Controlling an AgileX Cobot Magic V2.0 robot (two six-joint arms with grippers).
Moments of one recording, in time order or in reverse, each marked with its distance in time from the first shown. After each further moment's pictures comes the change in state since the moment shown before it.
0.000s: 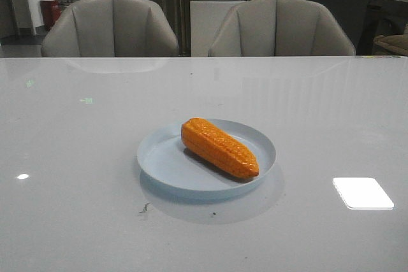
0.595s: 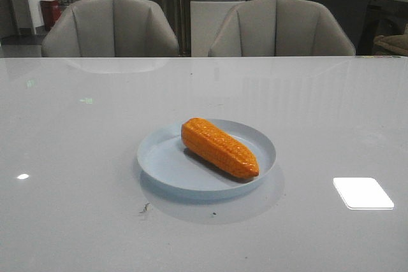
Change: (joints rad) left arm 0.000 0.000 0.000 0.000 0.004 0.000; right arm 0.024 -0.107 0.129 0.004 0.023 0.000
